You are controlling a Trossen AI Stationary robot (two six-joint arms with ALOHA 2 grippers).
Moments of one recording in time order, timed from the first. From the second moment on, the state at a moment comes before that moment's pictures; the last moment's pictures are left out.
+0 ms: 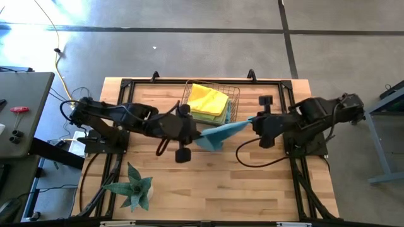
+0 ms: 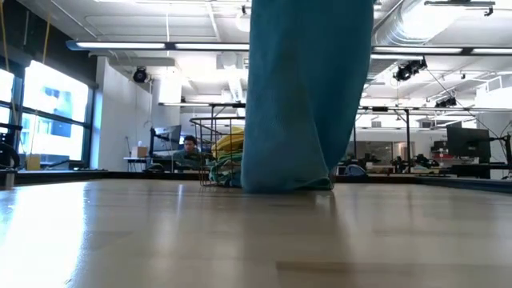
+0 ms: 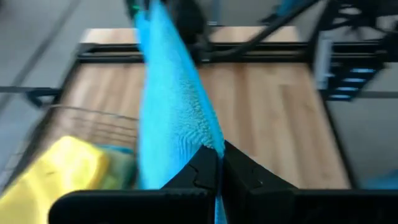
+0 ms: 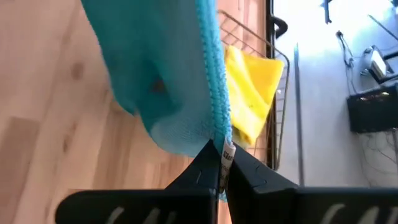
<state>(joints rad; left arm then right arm) -0.17 1.59 1.82 -0.88 -0.31 -0.16 0.33 1.28 1.58 -1.30 0.54 -0.09</state>
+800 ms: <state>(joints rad) -0.19 1.60 1.84 -0.87 -0.47 -0.22 0.33 1.28 1.75 -1.33 0.54 0.12</state>
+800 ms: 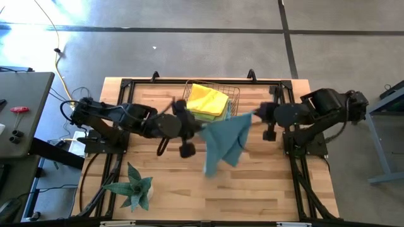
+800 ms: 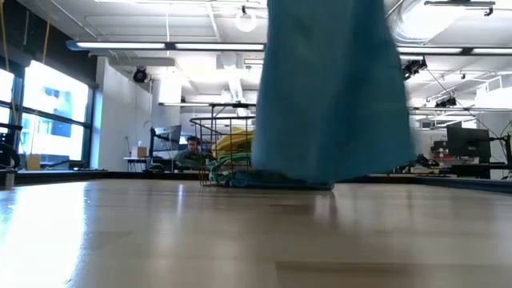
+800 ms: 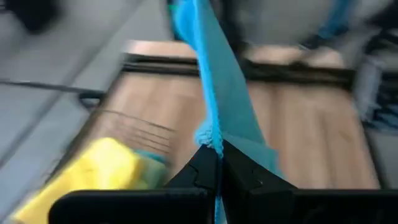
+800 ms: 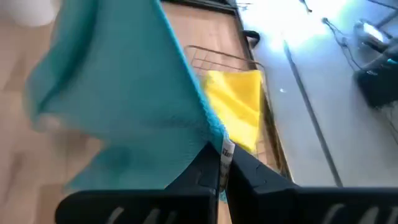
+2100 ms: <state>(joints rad) -0.17 1.61 1.84 -1.17 -0.12 -0.47 0.37 1.39 1.75 -1.43 0.40 -0.07</state>
